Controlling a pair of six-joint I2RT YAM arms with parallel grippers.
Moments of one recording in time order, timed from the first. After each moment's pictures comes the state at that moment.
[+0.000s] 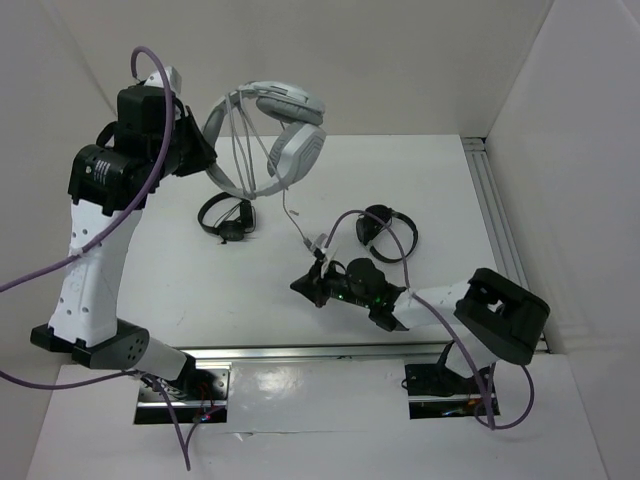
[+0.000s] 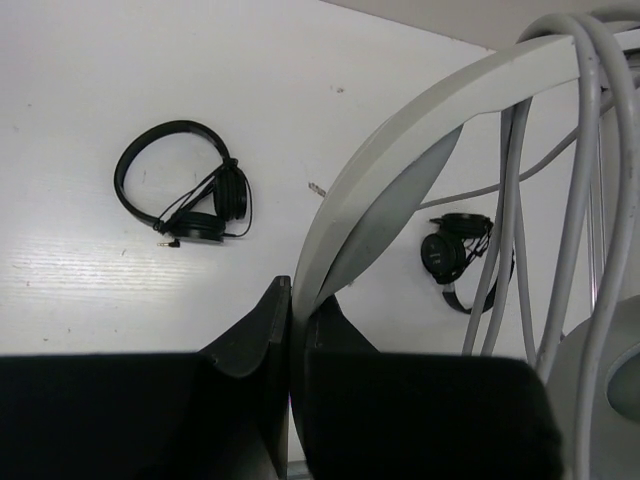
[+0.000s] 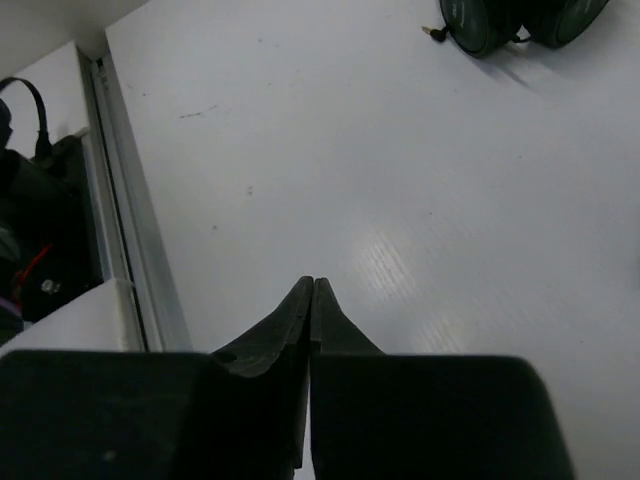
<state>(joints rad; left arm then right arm) -0.34 1.45 2.16 -1.23 -0.18 -0.50 0.91 1.53 0.48 0.87 -0.22 0.25</state>
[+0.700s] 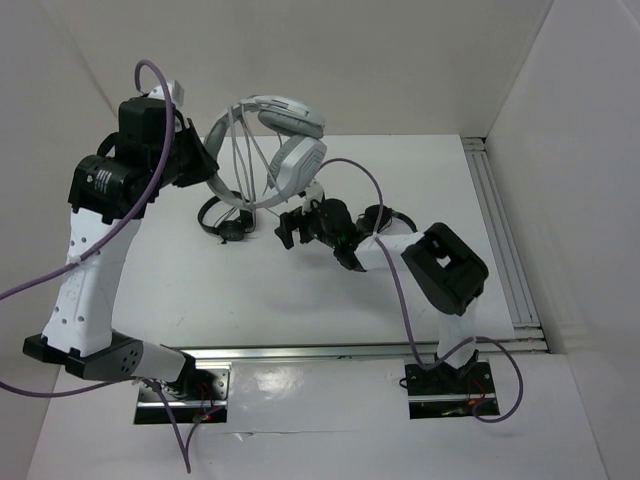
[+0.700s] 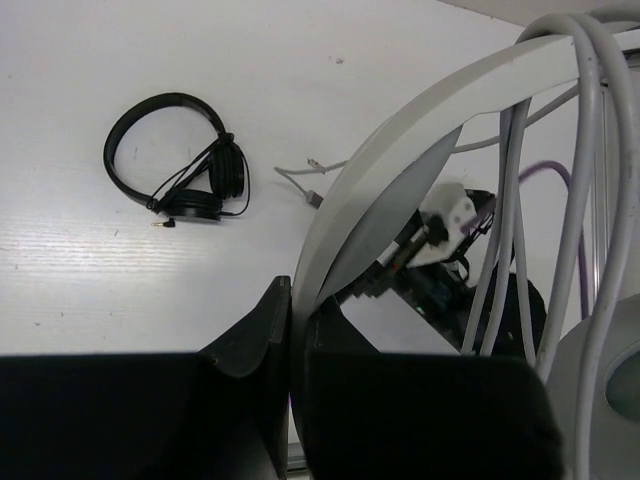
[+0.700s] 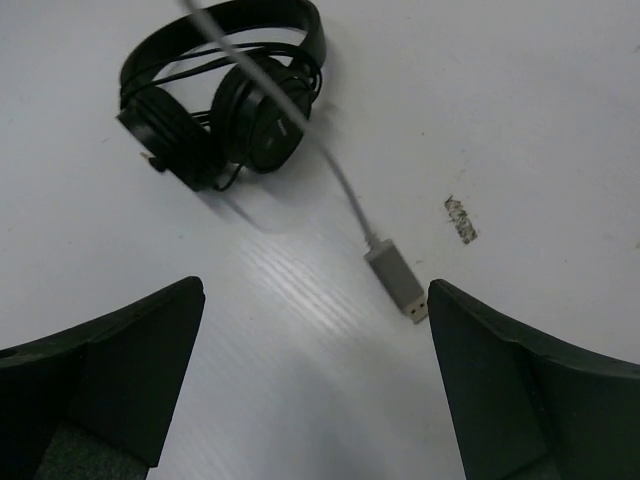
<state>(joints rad) -0.32 1.40 2.03 -1.19 -0.14 -0.51 0.73 1.88 0.99 0.64 -0.05 0.17</state>
